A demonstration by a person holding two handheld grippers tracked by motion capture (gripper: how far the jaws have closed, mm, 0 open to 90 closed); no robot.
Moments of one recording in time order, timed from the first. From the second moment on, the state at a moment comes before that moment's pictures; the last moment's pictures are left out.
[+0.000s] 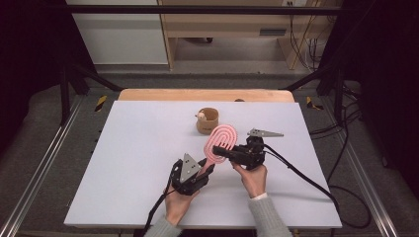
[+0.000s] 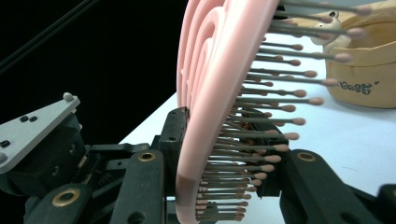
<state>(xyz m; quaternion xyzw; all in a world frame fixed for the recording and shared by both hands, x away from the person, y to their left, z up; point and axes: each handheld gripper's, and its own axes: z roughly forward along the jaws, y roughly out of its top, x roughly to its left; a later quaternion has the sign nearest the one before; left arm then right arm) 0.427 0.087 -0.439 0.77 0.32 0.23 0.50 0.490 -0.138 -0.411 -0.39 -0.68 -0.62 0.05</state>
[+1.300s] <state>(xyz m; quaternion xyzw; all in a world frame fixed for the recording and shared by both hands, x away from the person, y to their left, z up) 0.443 0.148 -0.391 0.76 0.32 0.16 0.54 0.488 -0.160 -0.386 -0.39 -0.68 -0.62 -0.03</state>
